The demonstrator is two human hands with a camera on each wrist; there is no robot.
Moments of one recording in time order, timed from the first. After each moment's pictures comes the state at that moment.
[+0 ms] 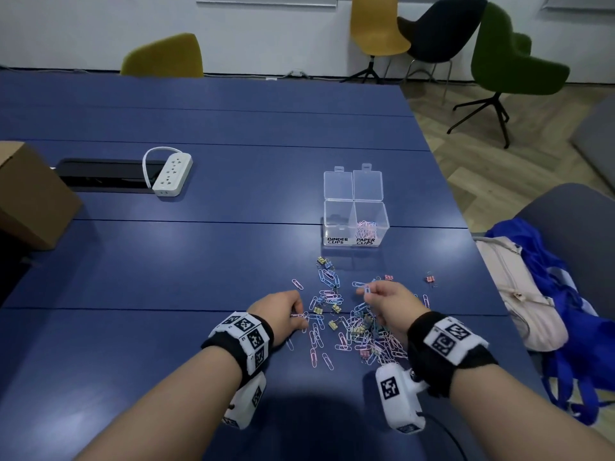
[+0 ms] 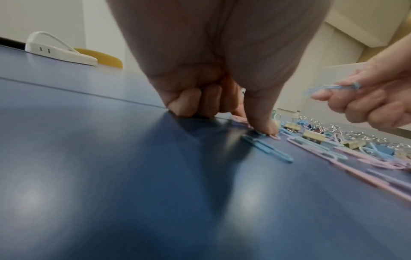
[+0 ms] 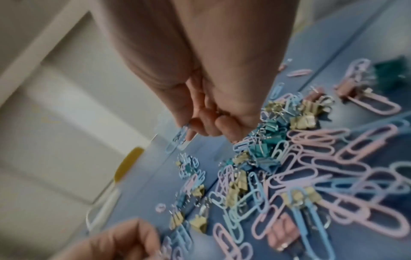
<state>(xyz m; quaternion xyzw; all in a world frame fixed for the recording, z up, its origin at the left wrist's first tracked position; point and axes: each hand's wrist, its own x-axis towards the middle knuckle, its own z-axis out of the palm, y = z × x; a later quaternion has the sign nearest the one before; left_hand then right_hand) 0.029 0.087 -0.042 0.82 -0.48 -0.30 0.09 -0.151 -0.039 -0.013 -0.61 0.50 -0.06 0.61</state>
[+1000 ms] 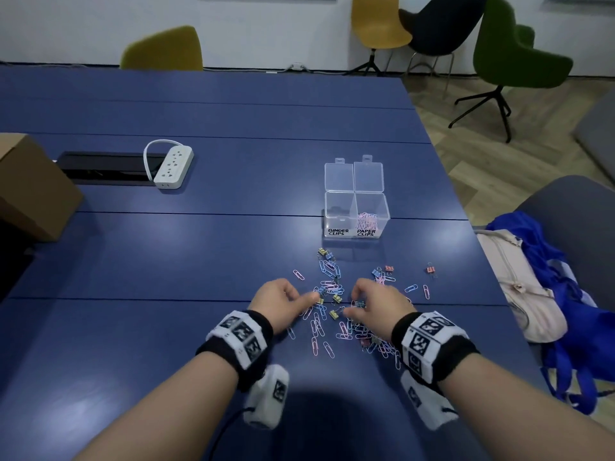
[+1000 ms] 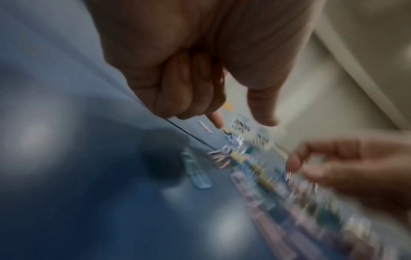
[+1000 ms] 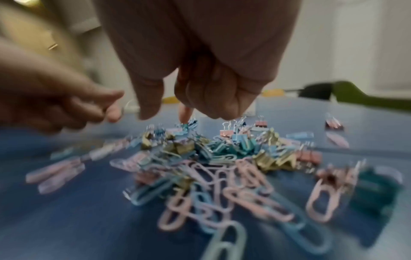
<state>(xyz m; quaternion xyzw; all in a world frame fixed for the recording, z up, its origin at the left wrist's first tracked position) 0.015 0.098 -0.032 0.84 -0.28 -0.37 0.30 -0.149 -0.021 -0.010 -0.86 0.42 0.10 0.27</state>
